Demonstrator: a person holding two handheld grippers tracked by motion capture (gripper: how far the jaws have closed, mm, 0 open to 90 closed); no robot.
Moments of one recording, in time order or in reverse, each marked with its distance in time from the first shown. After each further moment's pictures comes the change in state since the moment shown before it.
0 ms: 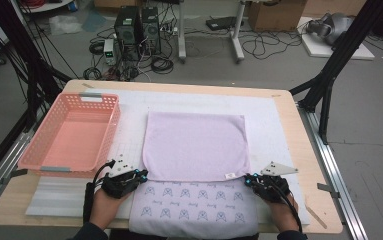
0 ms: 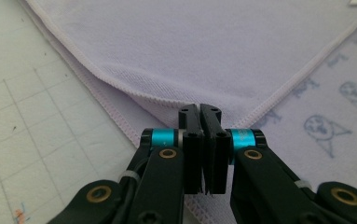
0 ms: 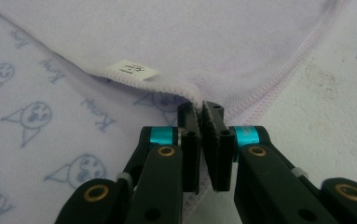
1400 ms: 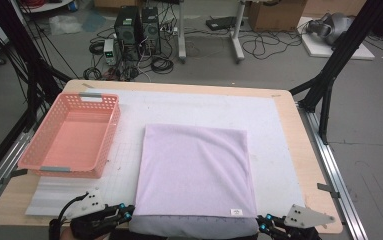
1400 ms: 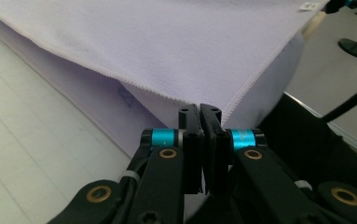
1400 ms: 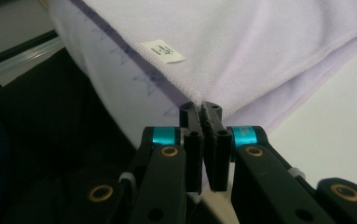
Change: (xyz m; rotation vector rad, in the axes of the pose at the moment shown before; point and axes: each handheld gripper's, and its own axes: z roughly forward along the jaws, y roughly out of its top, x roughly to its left) left arm -0.049 -0.031 -0.098 0.000 -0.223 0.012; right arm 0.064 -0.039 -0.108 -0.009 0.172 -0.088
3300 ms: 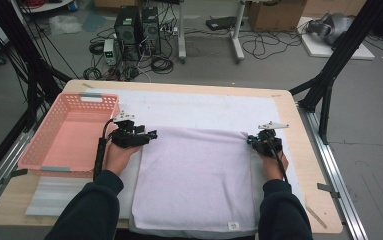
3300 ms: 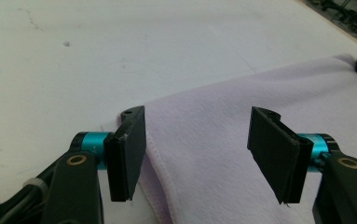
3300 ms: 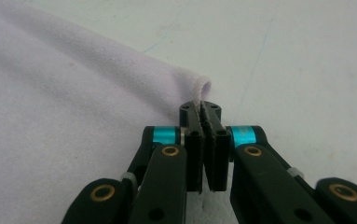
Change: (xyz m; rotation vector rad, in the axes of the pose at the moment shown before) left arm 0.169 0.108 0.132 -0.099 0.285 -0.230; right arm -0.192 0.089 0.151 0.025 -0.375 0.231
